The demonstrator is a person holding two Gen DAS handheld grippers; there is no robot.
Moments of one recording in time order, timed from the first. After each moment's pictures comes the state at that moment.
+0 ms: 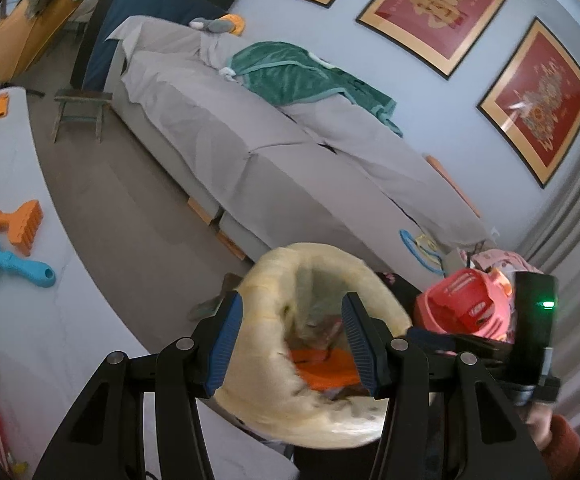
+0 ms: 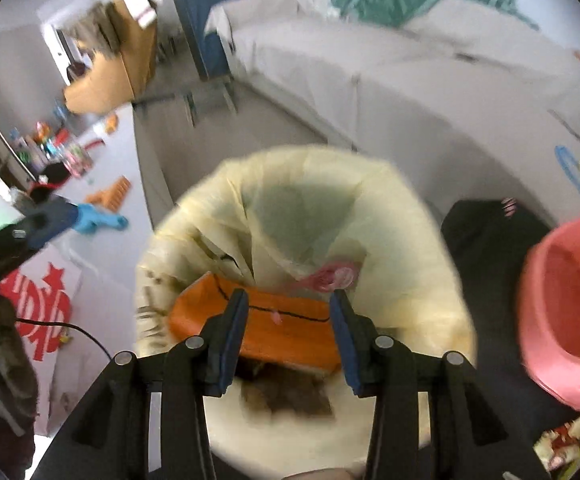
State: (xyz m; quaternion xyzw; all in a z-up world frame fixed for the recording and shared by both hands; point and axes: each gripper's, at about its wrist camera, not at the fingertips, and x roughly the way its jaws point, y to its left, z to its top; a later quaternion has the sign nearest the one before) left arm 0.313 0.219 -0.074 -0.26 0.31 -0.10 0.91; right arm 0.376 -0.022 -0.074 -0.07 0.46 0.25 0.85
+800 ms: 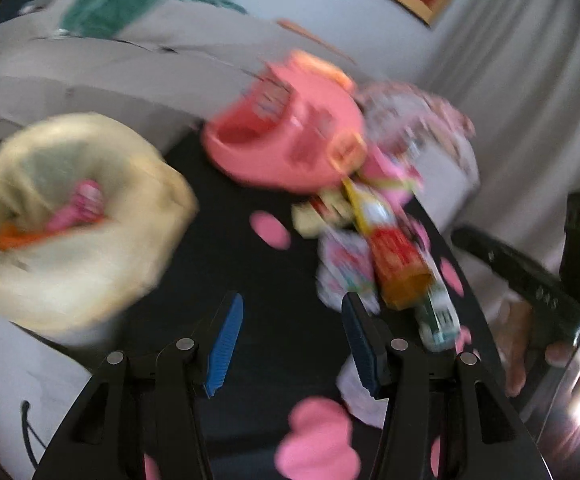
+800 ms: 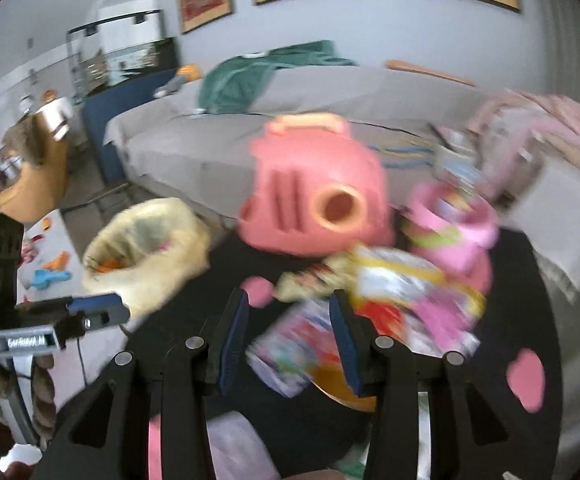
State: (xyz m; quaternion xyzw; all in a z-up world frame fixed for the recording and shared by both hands) left arm 0.232 -0.058 -0.076 -0.10 0.43 -0.34 0.83; right arm 0.181 -0.270 -0.012 0.02 0.34 0.04 0.94
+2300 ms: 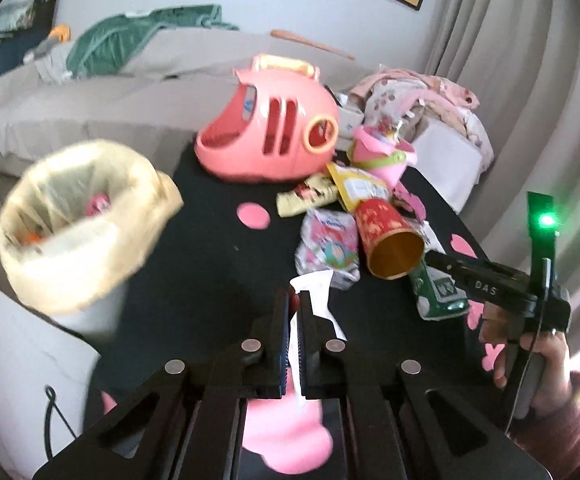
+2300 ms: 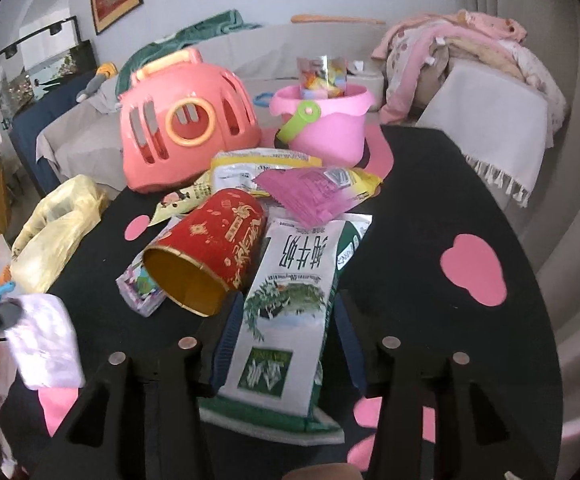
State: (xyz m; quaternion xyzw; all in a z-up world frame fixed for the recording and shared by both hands) left arm 0.176 -0.083 -0.055 -0.03 0.38 -0.28 0.88; right arm 0.153 -0.353 -0.083 0.08 0.39 -0.07 0.91
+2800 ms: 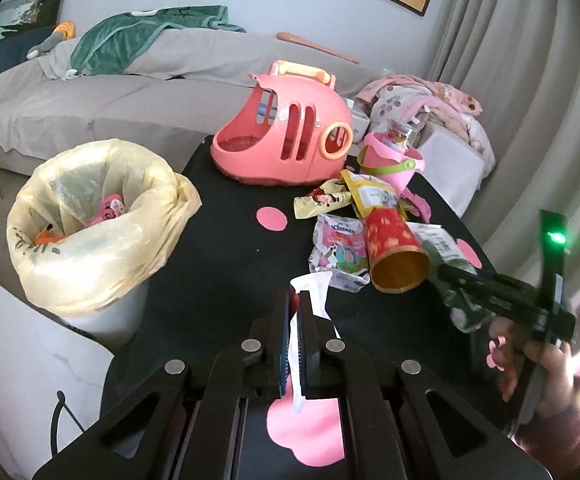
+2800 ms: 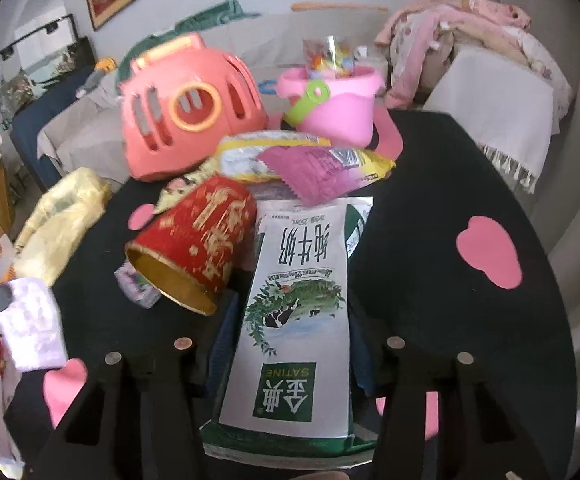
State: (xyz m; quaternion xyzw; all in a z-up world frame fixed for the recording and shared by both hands) left arm 0.179 -0.059 -0.055 -0.05 0.38 -0.28 0.88; right arm 0.140 -0.343 -0.084 0.09 0.39 -0.06 0.91
